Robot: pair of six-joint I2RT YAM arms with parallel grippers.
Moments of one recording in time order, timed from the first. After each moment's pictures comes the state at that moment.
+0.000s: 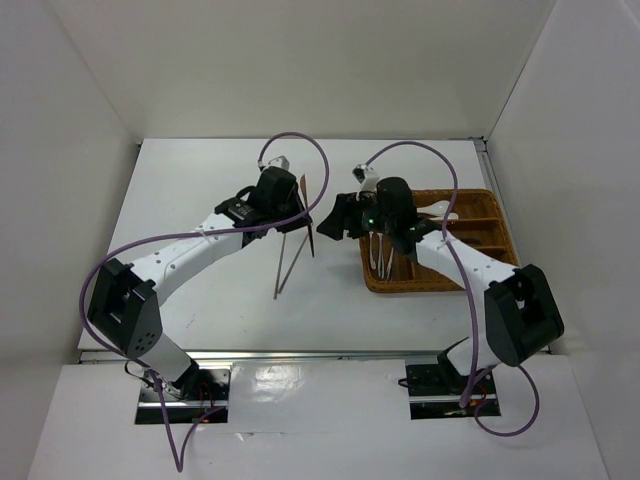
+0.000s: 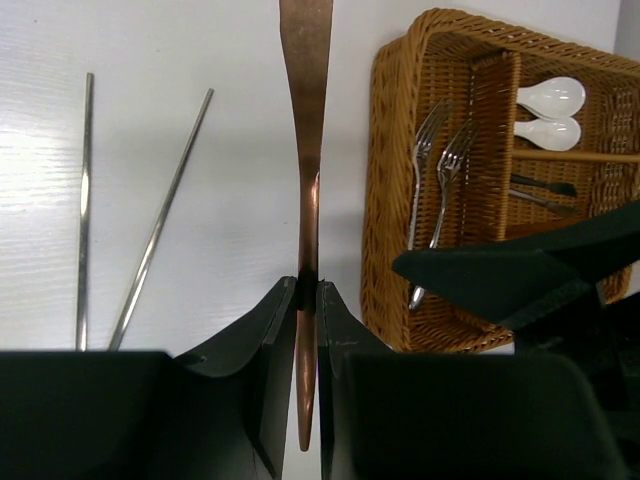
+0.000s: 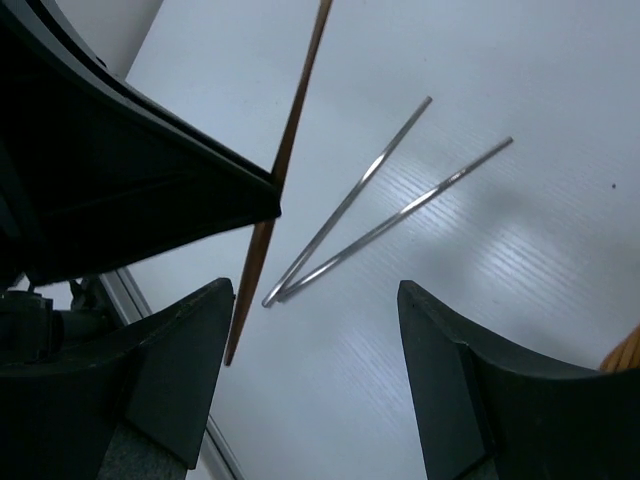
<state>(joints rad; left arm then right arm) -0.61 1.57 1.29 -0.42 -0.11 -0.83 0.48 1.44 0.92 0.09 -0.45 0.43</state>
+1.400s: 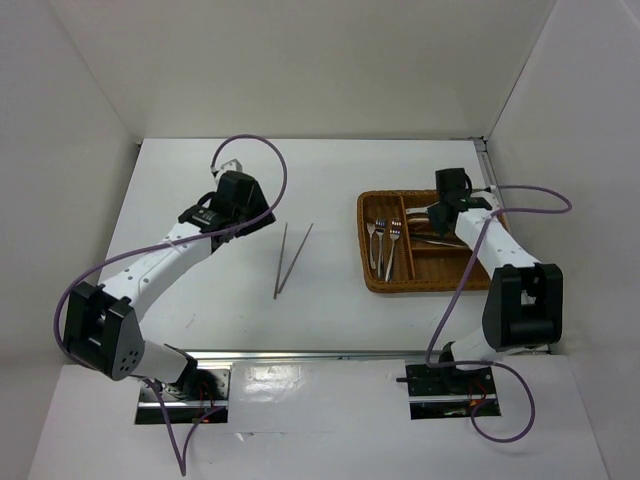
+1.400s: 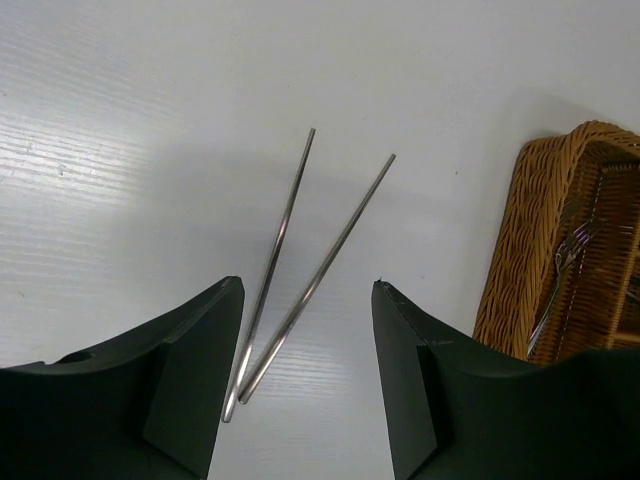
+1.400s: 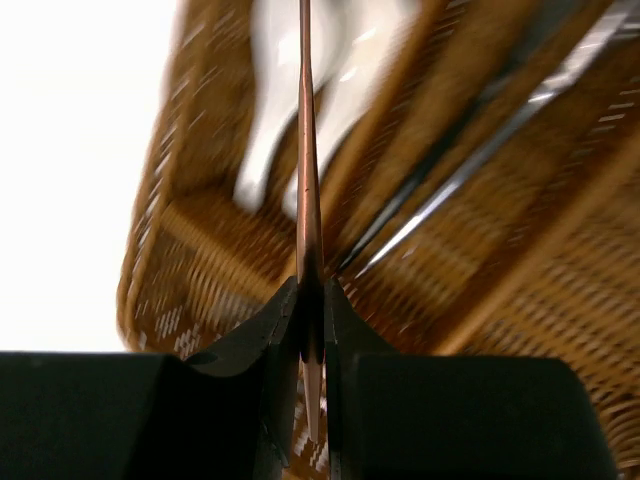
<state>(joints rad) -0.43 1.41 1.12 -0.45 -0.20 -0.78 0.08 1.49 1.06 -0.51 0.36 1.18</state>
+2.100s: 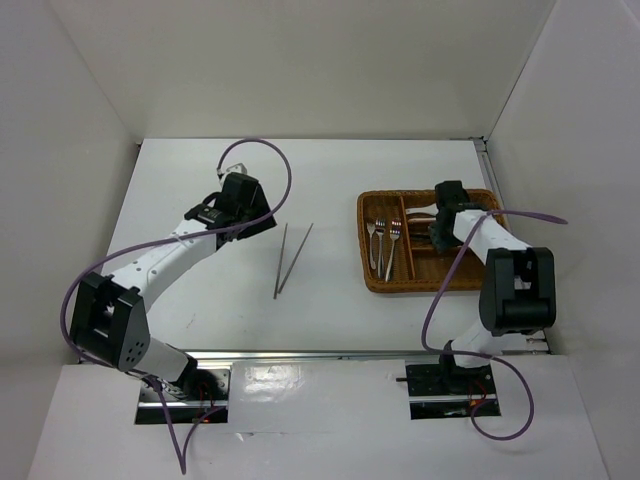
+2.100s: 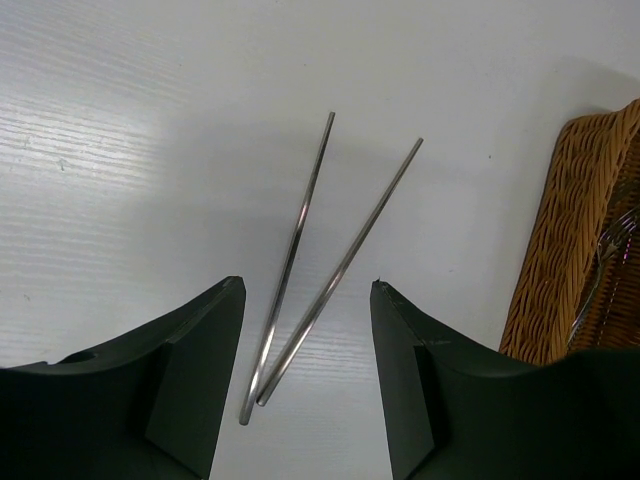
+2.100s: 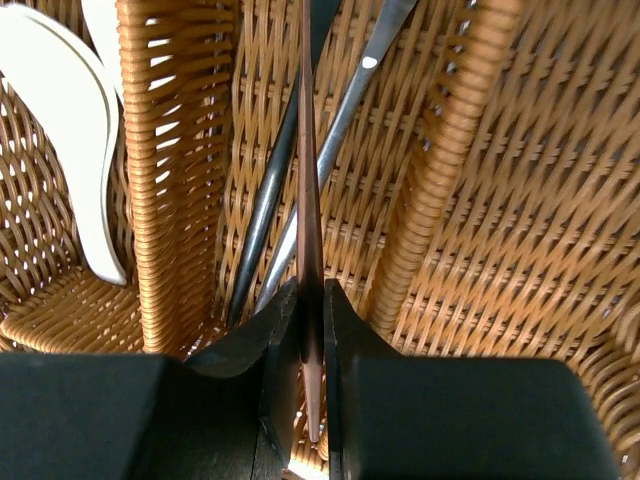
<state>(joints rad) -0.42 1.46 1.12 -0.45 -0.18 -0.73 0.01 1.59 1.00 -0.59 0.34 1.37</state>
